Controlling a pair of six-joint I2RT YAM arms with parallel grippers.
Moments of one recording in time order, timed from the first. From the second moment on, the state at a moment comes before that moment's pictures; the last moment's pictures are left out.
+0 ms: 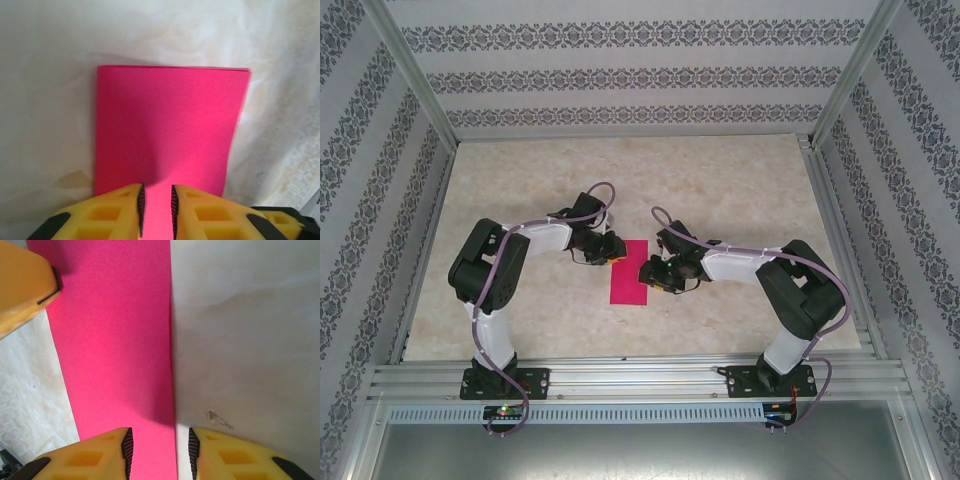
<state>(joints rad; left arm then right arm) -0.41 1.91 1.09 -0.30 0.53 -0.68 0.66 1.71 0.84 -0.21 -0.40 0.90</state>
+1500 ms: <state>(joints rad) -0.41 1.90 1.05 -0.25 0.53 -0.66 0.65 1.70 0.71 0.09 -0.50 1.07</state>
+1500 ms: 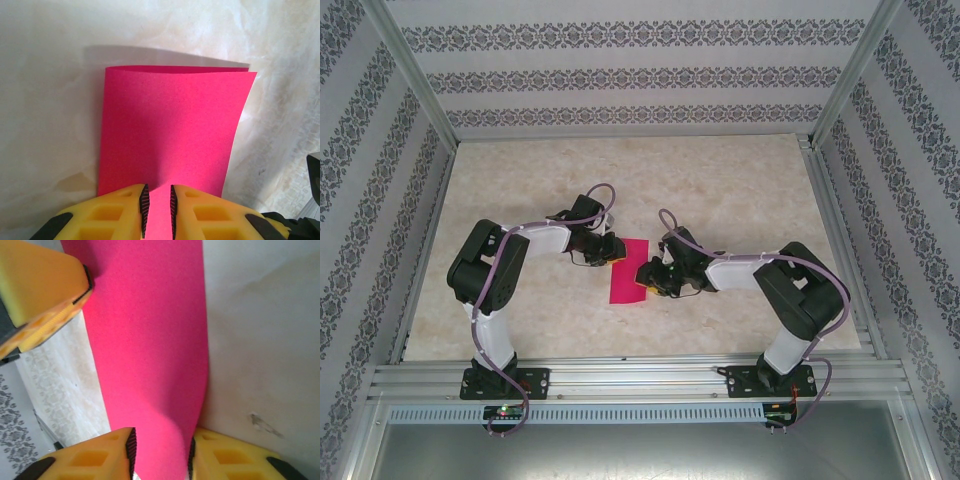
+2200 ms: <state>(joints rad) -0.41 1.78 1.03 -0.35 0.52 -0.60 0.56 1.83 0.81 0.16 -0.59 1.07</state>
